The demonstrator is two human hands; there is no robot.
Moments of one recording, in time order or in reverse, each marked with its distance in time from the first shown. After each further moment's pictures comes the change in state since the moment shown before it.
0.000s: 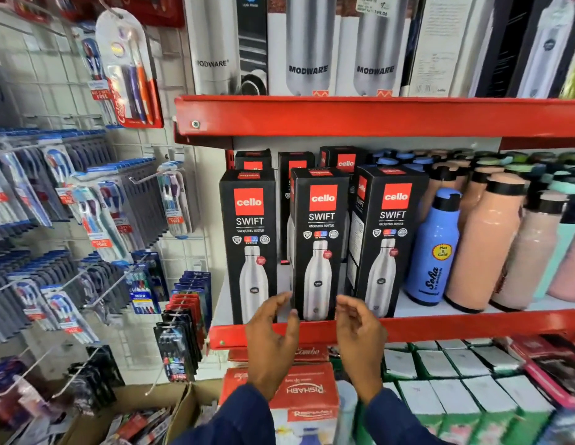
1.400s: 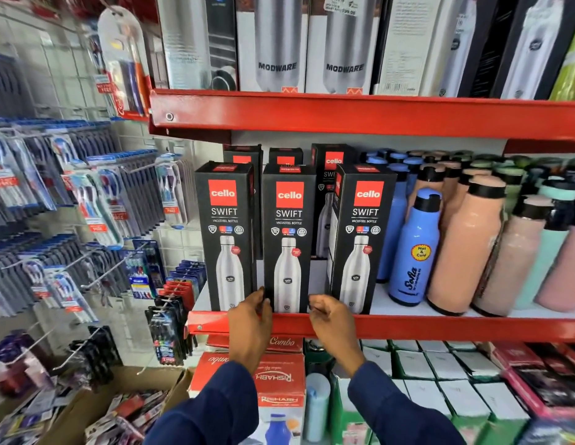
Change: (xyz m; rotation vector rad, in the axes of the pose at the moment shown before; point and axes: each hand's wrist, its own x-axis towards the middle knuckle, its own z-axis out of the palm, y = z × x) left_hand 0.005 -0.007 0.030 0.314 0.002 -0.189; right_hand 0.036 0.019 -0.018 -0.138 -0.451 0.115
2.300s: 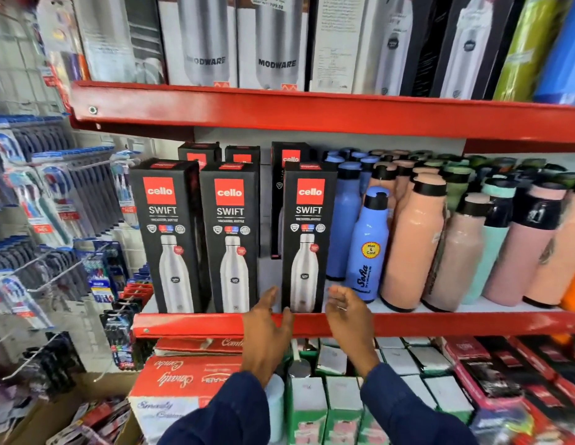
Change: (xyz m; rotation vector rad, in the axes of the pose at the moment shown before) left_hand -0.042 0.076 0.084 -0.070 -0.066 0.076; right_hand 0.007 0.045 -0.106 0.059 0.250 0.019
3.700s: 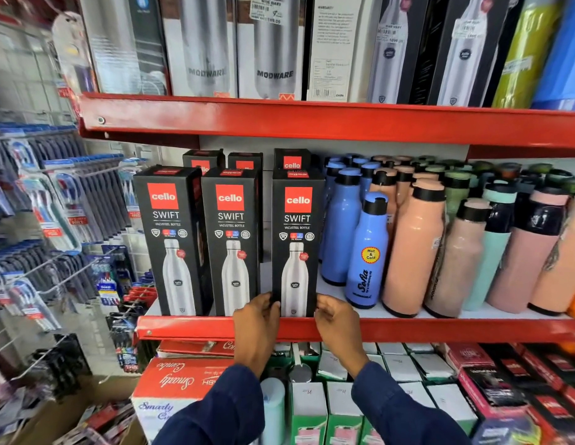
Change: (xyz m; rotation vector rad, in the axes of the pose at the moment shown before) left_hand 0.013 0.002 -0.011 0.017 0.050 -0.062; right_hand 0.003 0.007 0.016 -0.046 -0.194 -0.041
